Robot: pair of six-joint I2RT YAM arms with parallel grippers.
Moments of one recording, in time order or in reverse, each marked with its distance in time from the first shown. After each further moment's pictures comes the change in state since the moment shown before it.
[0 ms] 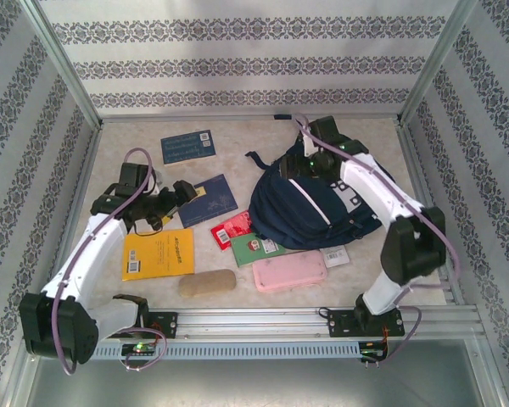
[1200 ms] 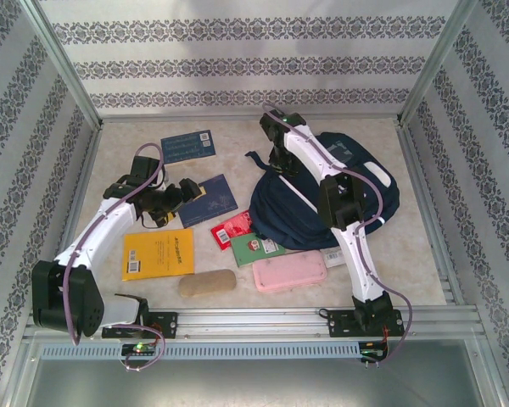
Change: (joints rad) left arm -0.007 0.152 0.033 0.030 -0.039 0.010; right arm 0.109 0.760 0.881 -0.582 0.371 0.650
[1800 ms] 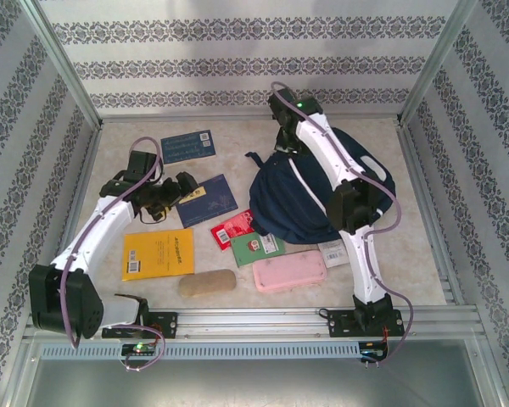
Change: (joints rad) left arm 0.000 -0.026 0.064 -0.028 -0.073 0.000; right arm -0.009 -0.155 0.105 -0.075 0.073 -0.123
